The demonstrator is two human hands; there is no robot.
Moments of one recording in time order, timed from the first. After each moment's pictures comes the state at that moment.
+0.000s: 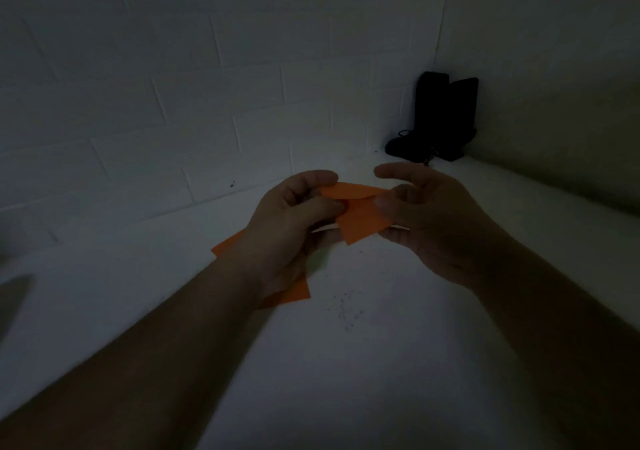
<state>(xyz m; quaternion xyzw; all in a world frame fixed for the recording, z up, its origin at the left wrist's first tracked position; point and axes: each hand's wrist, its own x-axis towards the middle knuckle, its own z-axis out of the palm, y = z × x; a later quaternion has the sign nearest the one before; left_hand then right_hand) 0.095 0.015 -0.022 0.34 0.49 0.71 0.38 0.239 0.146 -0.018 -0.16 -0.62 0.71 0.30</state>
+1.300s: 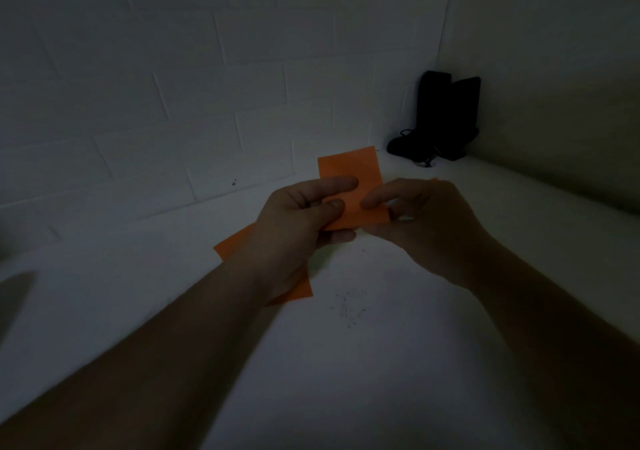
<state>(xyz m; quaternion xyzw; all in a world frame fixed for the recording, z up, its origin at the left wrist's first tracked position) 0.096 0.017 -0.026 0.36 0.53 0.68 0.35 0.240 0.140 -0.024 -0.16 -0.85 0.36 0.34</state>
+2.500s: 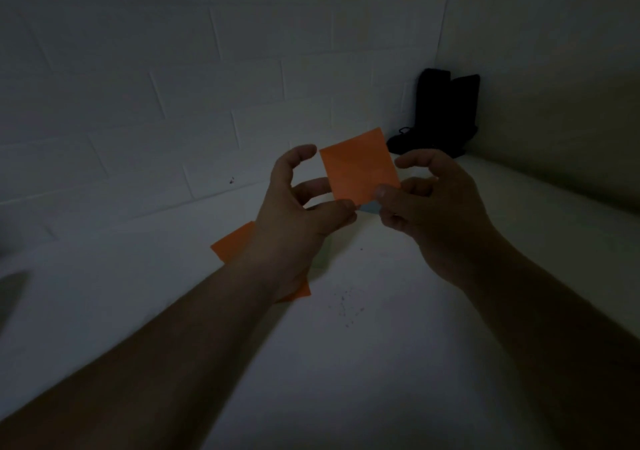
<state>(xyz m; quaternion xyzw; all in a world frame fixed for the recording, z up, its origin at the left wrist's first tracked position) 0.102 0.019 -0.026 0.36 0.52 0.72 0.28 0.231 0.141 -0.020 -0.22 -0.63 0.61 0.42</state>
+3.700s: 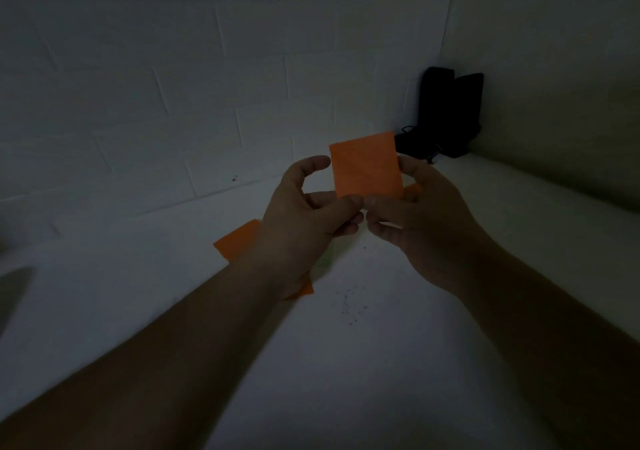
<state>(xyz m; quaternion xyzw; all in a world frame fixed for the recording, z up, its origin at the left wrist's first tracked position) 0.103 0.019 -0.025 0.36 0.57 0.68 0.29 0.224 0.129 -0.022 -0.20 -0.60 0.68 0.36</state>
